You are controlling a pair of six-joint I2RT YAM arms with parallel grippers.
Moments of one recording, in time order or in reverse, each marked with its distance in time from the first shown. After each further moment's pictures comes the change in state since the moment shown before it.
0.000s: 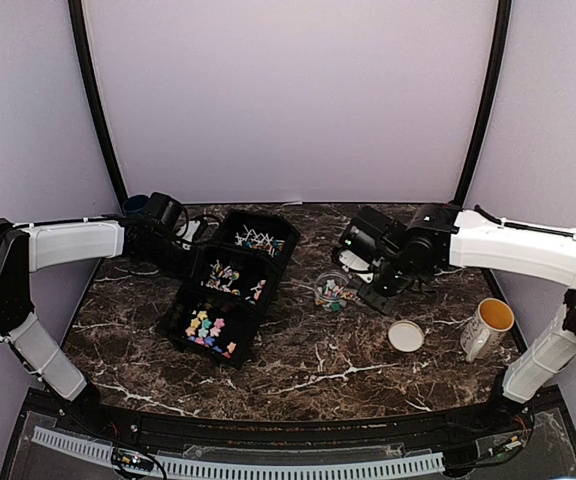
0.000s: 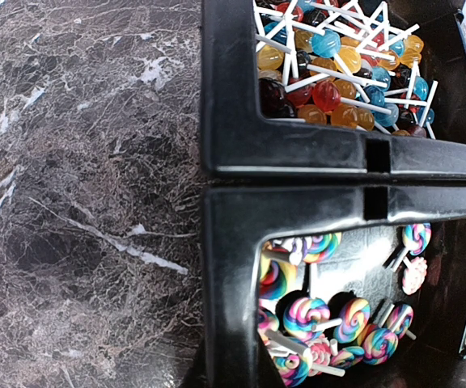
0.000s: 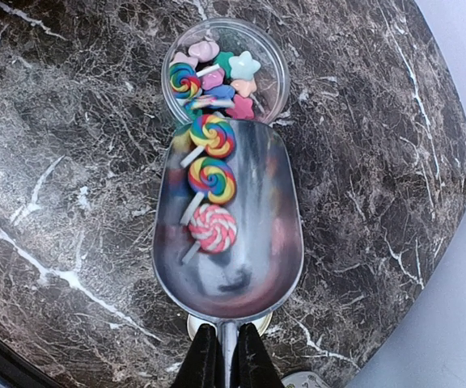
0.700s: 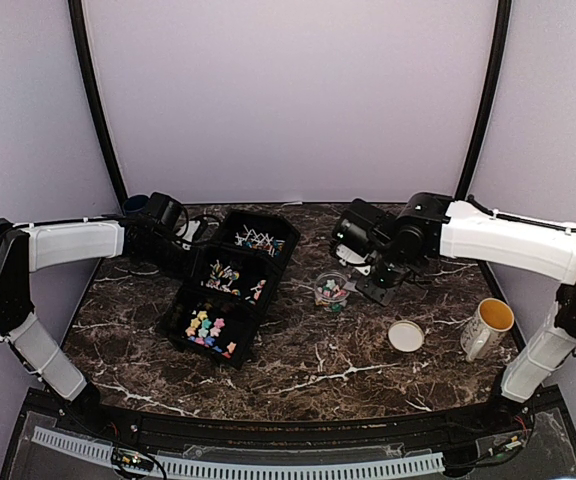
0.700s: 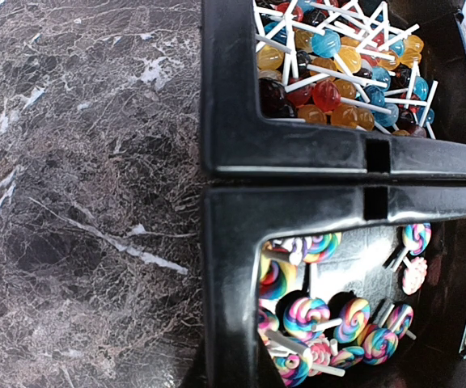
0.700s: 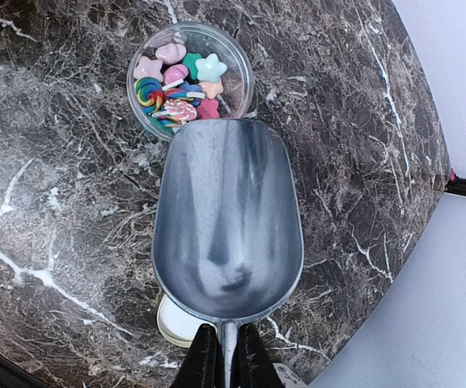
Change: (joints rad) left arm 0.000 0.000 0.000 0.000 0.000 0.000; right arm 0.000 0.058 0.100 -0.089 0.076 -0.023
